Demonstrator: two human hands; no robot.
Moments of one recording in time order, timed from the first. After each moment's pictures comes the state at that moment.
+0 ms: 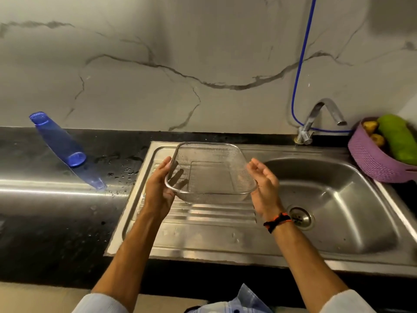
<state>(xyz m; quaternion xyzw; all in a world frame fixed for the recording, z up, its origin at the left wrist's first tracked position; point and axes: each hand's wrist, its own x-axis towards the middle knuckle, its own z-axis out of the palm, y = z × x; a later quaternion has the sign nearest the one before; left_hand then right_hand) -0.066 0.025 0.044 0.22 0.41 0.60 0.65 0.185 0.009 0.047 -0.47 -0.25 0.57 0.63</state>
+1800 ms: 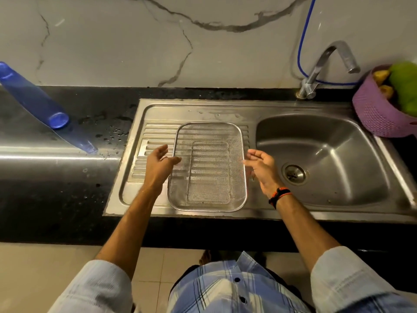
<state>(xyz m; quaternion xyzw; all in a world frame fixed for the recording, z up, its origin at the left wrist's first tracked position) -0.067 0.003 0.000 0.38 0.67 0.41 0.49 0.205 -0.010 -0.033 -0.64 -0.28 0.54 0.48</state>
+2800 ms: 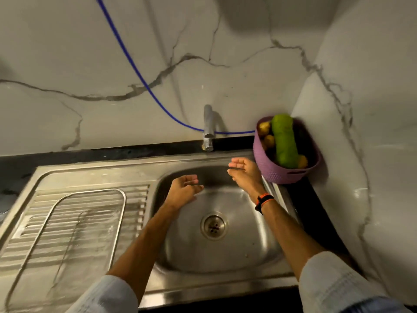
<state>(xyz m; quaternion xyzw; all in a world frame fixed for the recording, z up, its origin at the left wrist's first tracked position) 0.324 0.089 0.011 0.45 0.60 0.31 0.58 0.521 0.080 0.024 -0.69 -0.39 0.41 0.46</state>
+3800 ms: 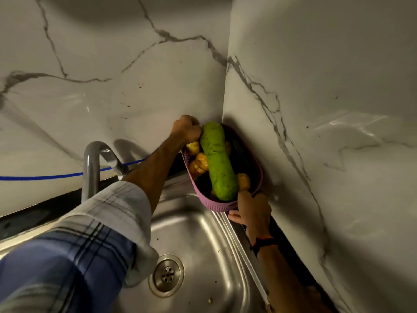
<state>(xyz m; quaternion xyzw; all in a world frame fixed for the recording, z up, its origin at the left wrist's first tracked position) 0.626 0.315 0.059 0.77 0.52 0.12 0.35 0.666 0.071 0.015 -0.78 -0.02 0.34 0.53</state>
